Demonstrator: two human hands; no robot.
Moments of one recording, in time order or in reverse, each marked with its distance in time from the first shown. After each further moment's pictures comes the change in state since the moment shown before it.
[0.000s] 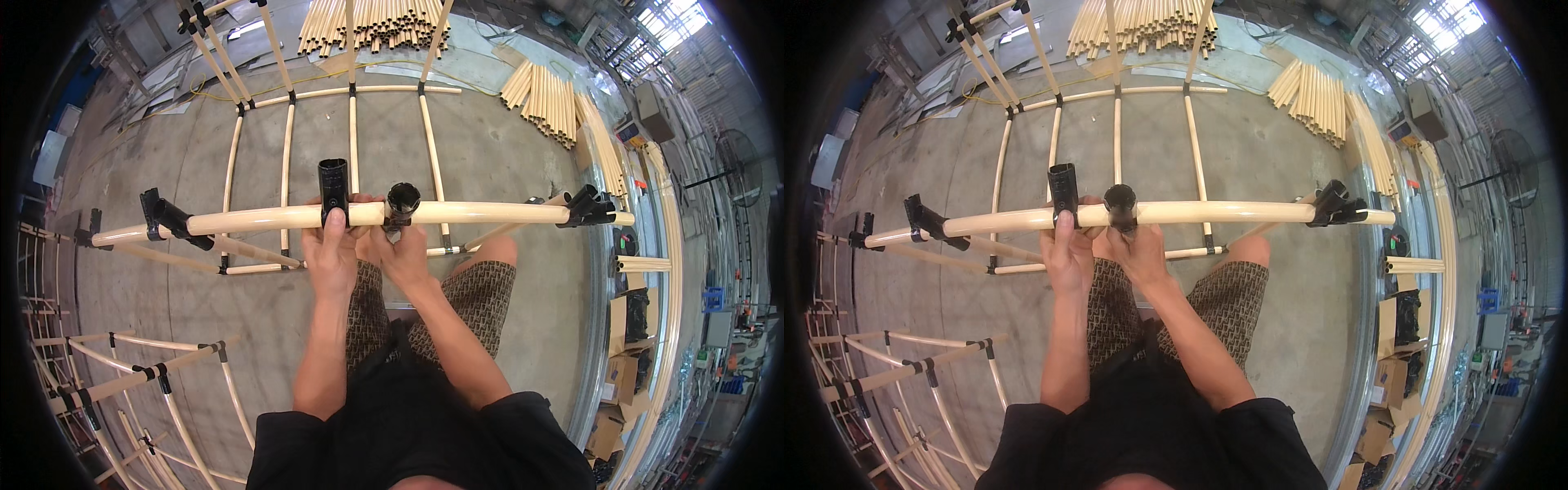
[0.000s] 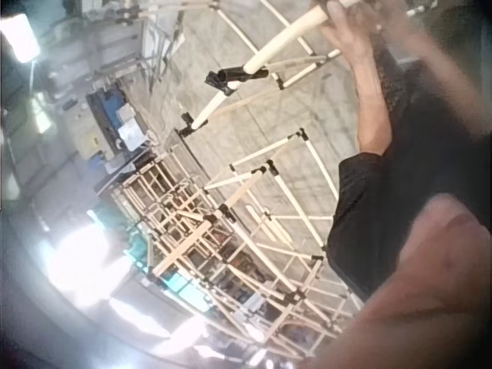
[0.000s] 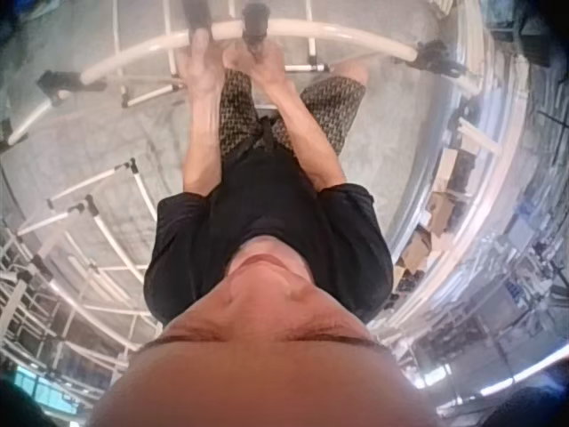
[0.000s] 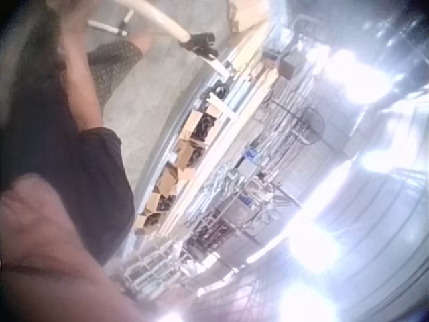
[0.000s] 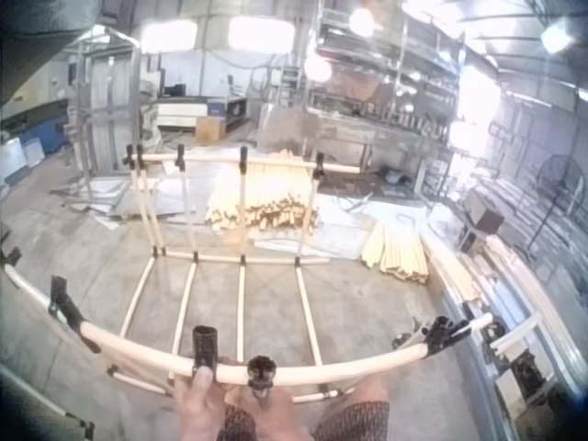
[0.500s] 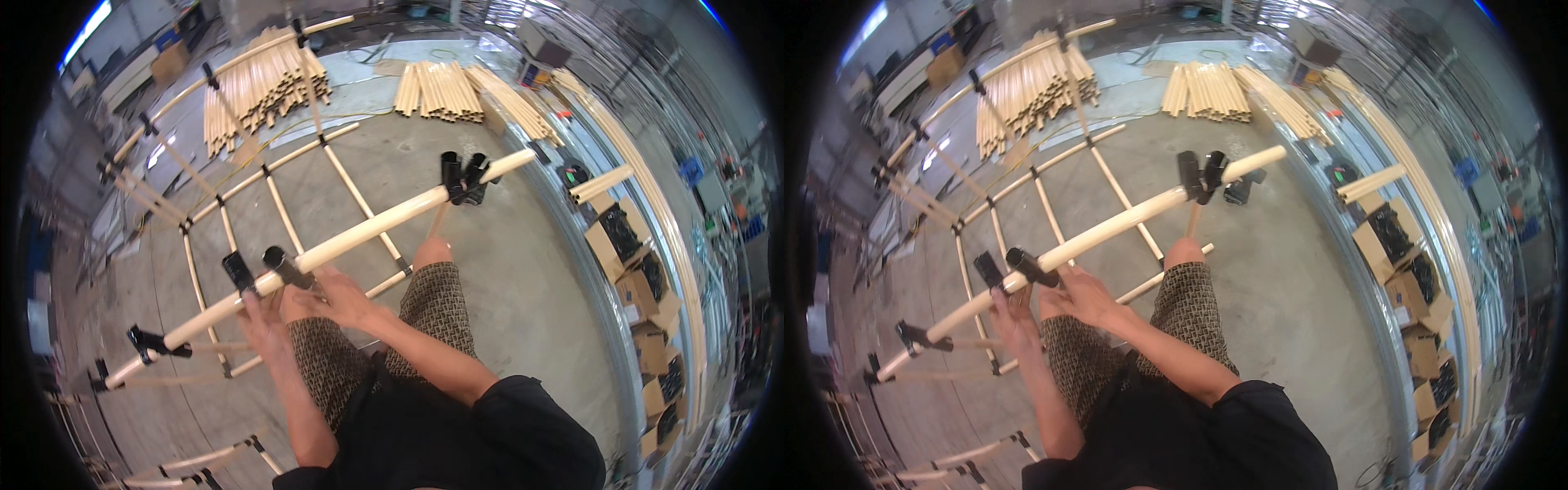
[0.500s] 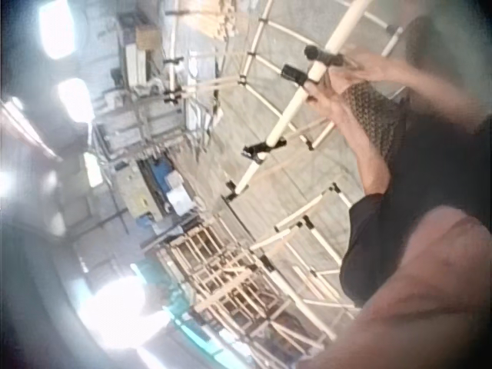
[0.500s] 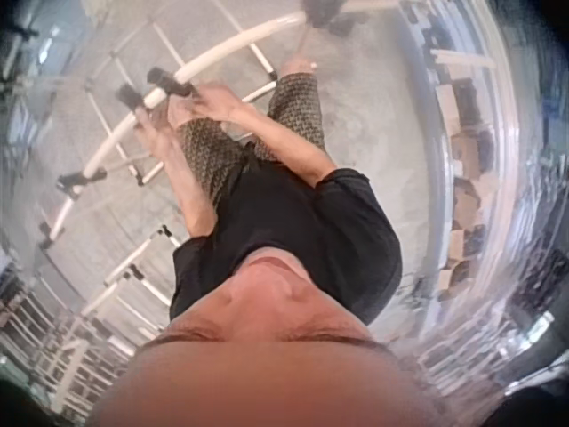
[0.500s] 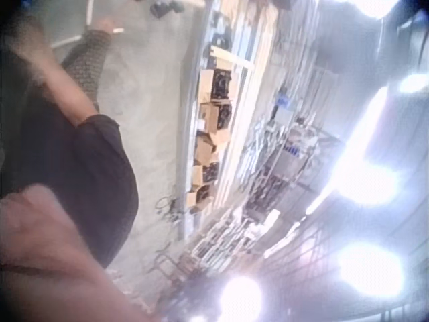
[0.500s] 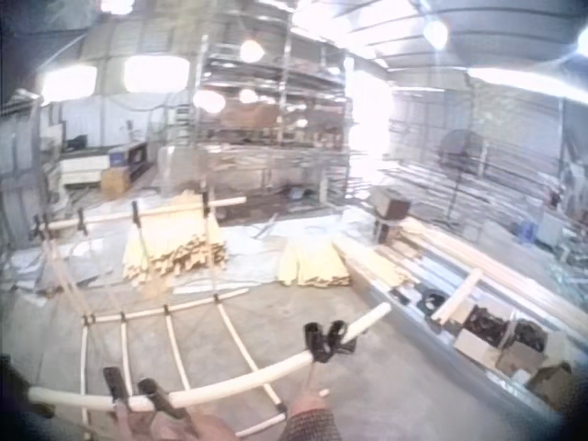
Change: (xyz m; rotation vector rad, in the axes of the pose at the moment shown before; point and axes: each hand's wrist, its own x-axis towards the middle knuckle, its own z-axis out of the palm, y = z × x) left_hand 0.004 -0.005 -0.015 0.183 0.114 -0.014; right_hand -0.010 0.004 -0.036 -0.135 -0.141 0.047
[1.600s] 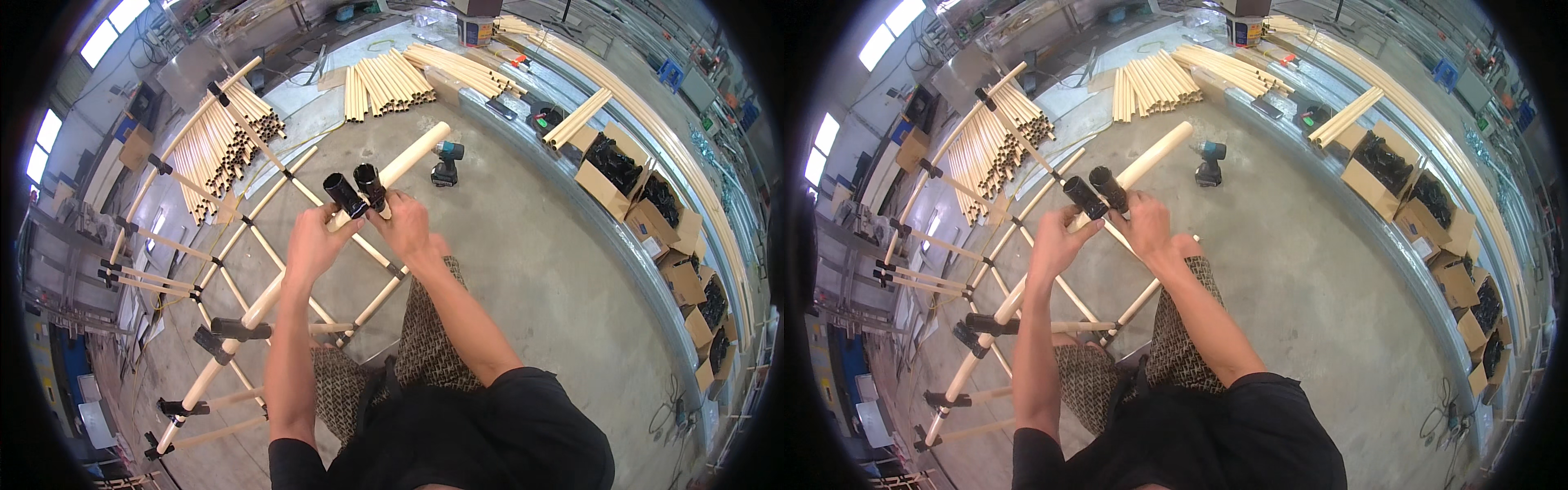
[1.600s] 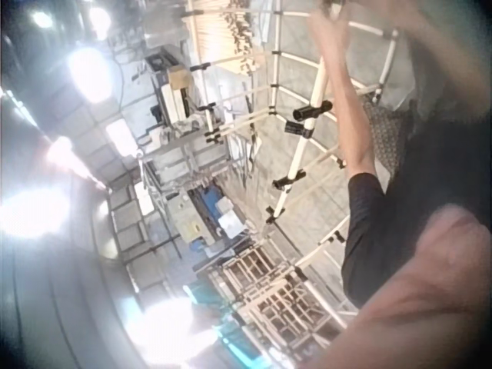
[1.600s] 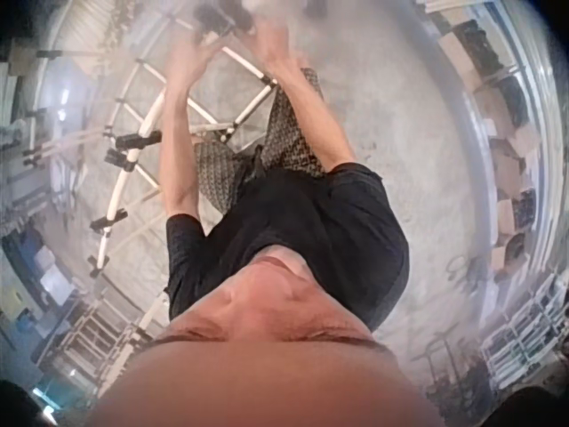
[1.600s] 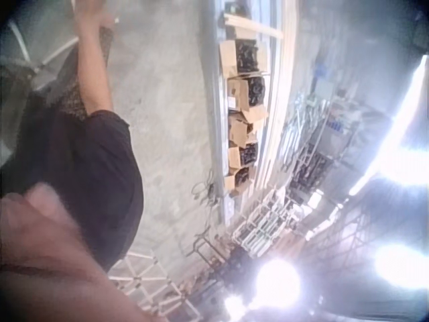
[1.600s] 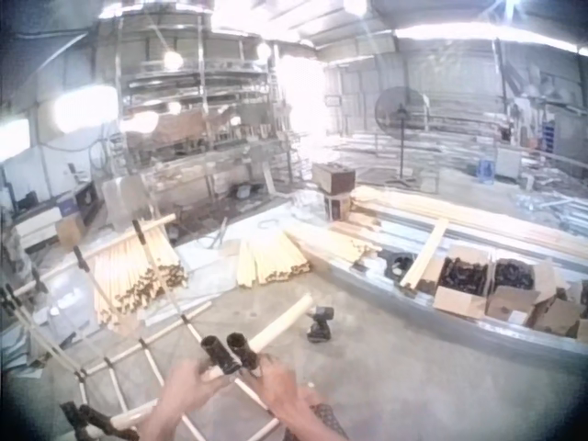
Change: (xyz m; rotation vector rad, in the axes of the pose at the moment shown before) left_hand -0.001 -0.056 0.267 1.259 -1.130 0.092; right_hand -0.009 0.097 -0.212 -0.378 0.821 0.086
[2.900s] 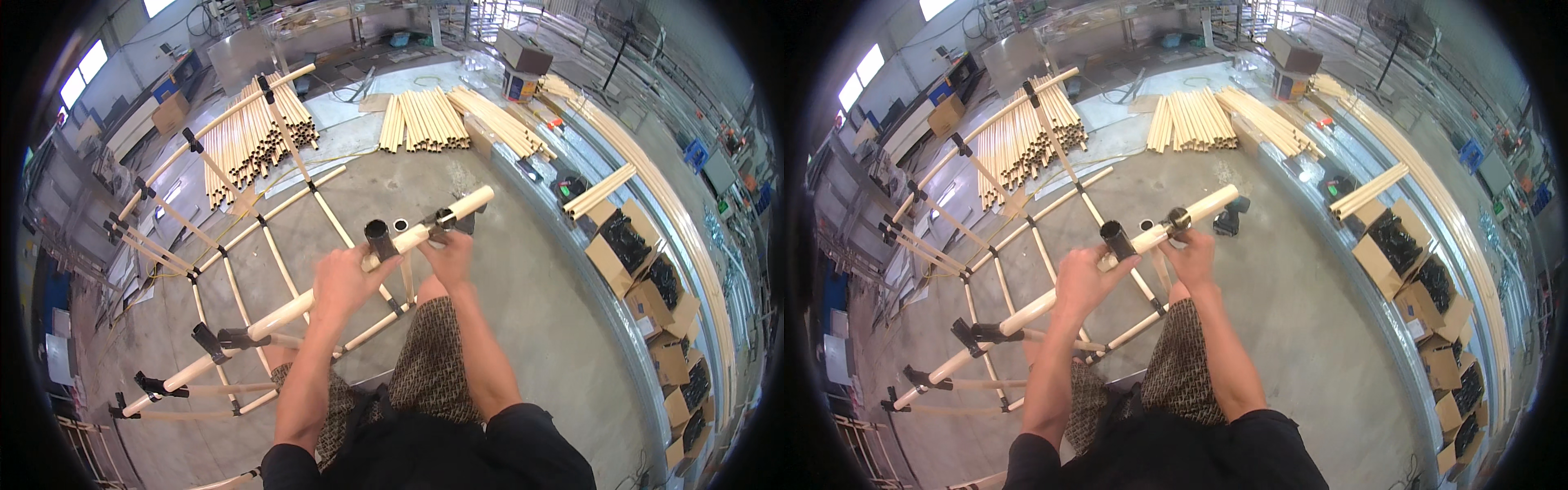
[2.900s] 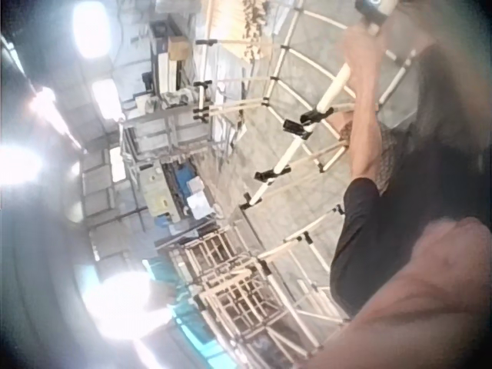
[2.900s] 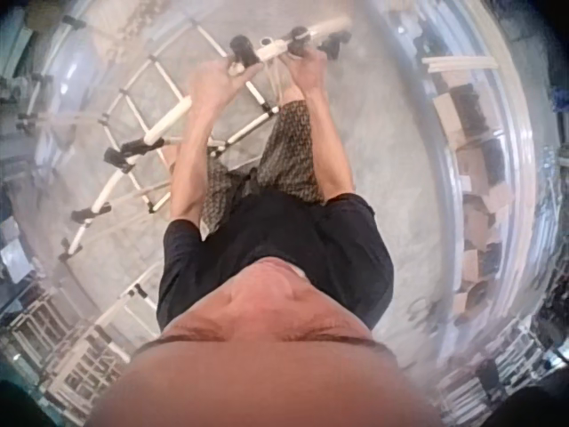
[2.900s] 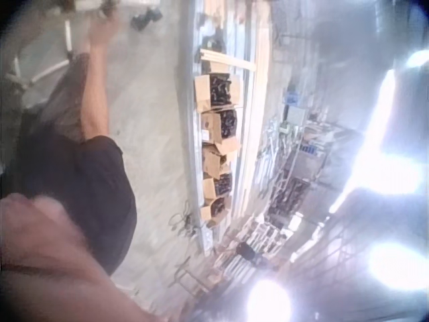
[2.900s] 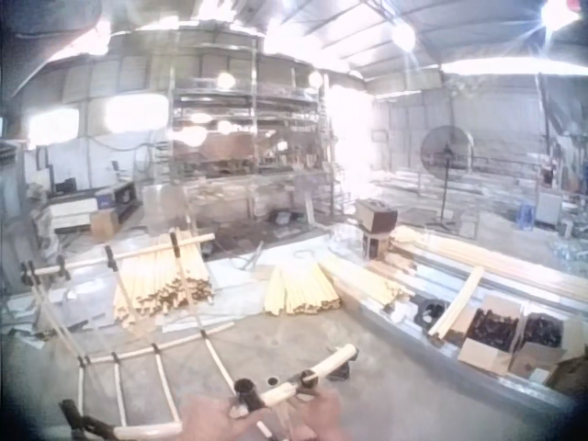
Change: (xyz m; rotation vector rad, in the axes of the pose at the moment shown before) left_hand -0.019 0.032 0.008 0.180 0.229 -0.061; right_hand 0.032 0.043 -0.021 0.384 -0.028 0.025
